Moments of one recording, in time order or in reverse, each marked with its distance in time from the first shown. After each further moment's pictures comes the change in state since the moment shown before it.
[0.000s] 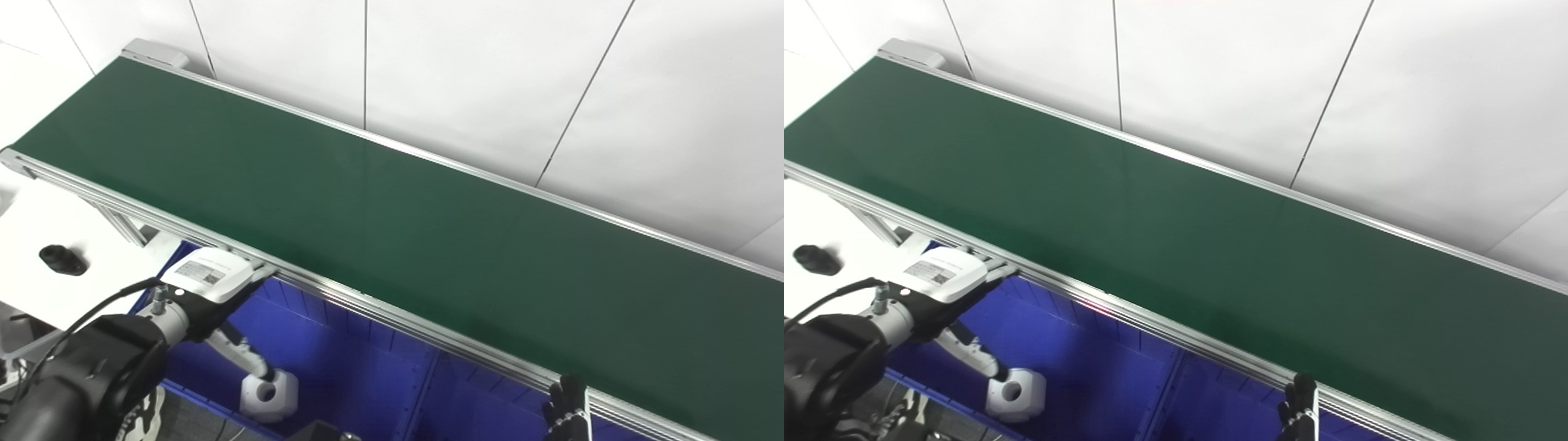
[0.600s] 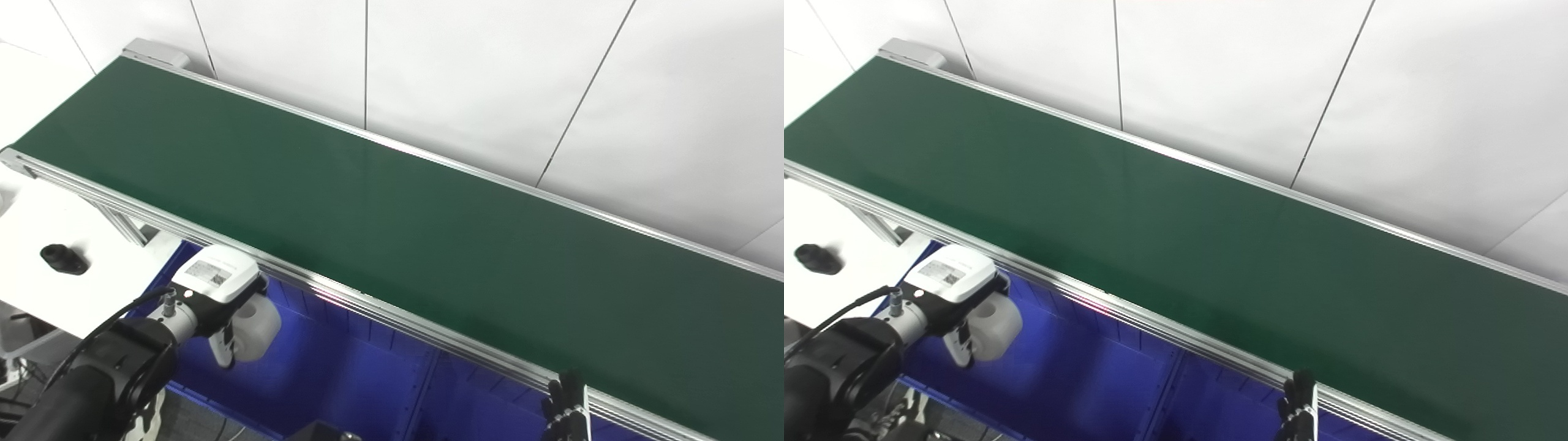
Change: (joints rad) left arm 0.001 0.083 -0.122 0.355 0.254 -0.125 0.260; right arm -0.010 0.004 0.000 0.005 0.001 0.000 0.000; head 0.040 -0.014
